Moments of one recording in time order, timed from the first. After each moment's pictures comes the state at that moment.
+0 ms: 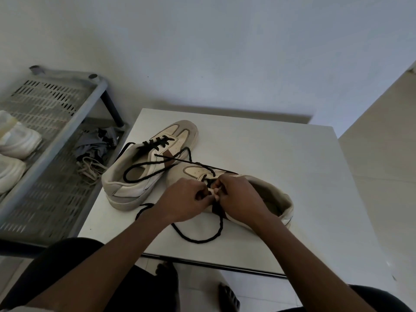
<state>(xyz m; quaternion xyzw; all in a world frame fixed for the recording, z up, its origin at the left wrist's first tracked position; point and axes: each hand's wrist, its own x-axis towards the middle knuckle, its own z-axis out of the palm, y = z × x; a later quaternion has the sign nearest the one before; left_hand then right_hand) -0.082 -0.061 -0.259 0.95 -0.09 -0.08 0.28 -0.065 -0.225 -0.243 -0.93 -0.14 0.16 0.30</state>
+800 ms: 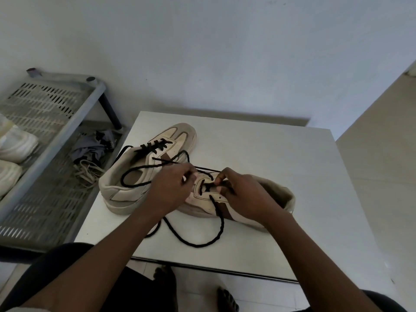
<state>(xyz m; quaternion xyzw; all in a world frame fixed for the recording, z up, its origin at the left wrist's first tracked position) -0.066 -0.045 -0.250 0.94 -0.04 0.06 0.34 -0.054 -0.245 -0.236 -0.92 -0.20 0.13 0.30</state>
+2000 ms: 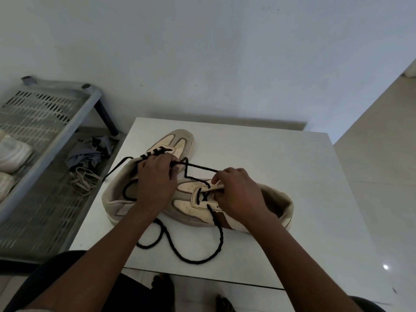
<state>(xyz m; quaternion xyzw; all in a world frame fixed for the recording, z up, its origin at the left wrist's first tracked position) -0.037 -0.034 -0.261 0.95 0.03 0.20 0.22 -0.043 -0.232 -0.236 -0.96 -0.15 0.07 0.21</state>
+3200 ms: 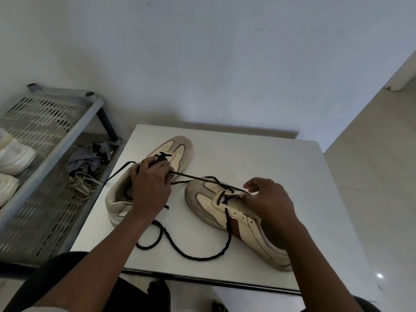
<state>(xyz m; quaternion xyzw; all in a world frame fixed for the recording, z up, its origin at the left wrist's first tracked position) -0.046 -0.020 -0.267 0.96 0.02 0.25 0.13 -0.053 -0.286 -0.223 -0.95 0.05 0.10 0.29</state>
